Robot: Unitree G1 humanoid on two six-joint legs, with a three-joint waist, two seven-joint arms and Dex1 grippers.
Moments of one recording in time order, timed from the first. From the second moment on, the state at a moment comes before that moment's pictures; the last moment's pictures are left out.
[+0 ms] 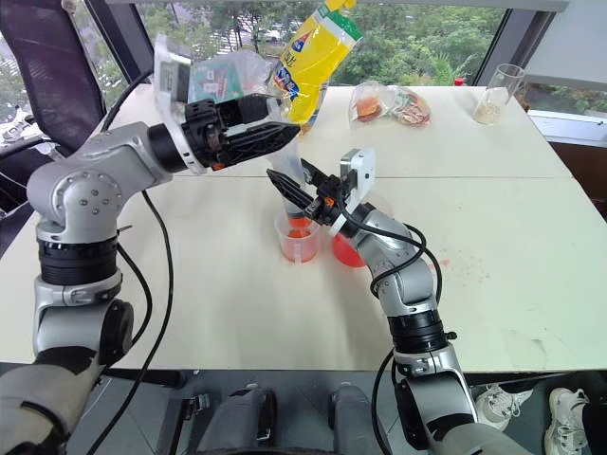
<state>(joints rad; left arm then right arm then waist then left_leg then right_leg) -0.95 0.46 0.11 -0.07 -0.77 0.86 -0.77 -0.56 -0.16 0.05 -0.04 0.45 0.24 0.67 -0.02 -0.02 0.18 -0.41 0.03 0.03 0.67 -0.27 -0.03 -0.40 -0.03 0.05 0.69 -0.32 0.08</state>
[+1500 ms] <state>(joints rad) -0.85 0.45 0.08 -0.11 -0.71 0.78 -0.79 -0.60 -0.21 0.07 -0.05 0.46 0.32 0.70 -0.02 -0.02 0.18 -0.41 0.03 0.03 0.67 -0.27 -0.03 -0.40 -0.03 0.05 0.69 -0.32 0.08</state>
